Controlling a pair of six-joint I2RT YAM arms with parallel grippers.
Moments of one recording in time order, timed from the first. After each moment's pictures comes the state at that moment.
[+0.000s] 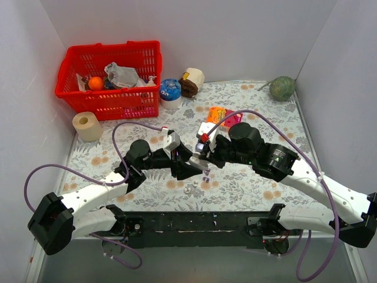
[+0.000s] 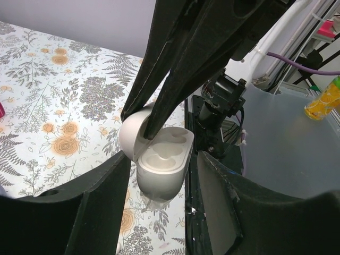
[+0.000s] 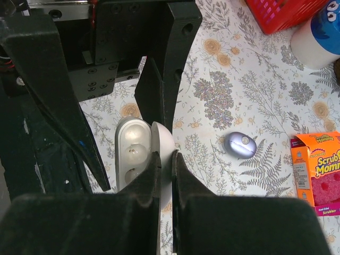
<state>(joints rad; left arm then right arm) -0.75 1.07 0.55 0.60 0.77 -0.29 1.02 1.06 1.16 -0.56 -0.15 -0.21</state>
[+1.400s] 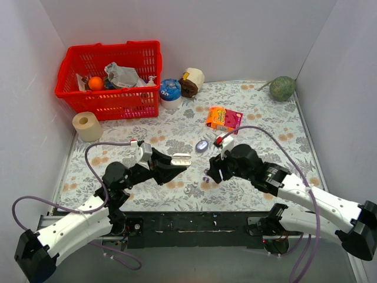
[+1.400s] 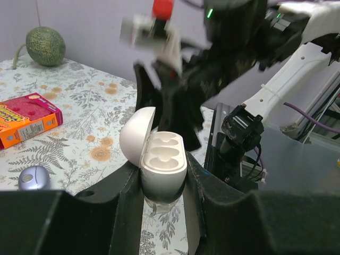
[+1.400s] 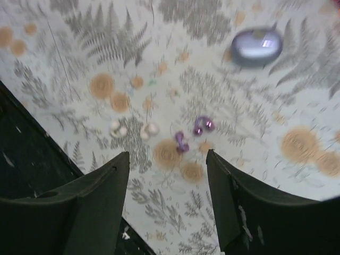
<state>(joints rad) -0.75 0.69 0.35 0.59 0.50 -0.35 0.93 0.89 0.76 -0.34 0.04 0.20</state>
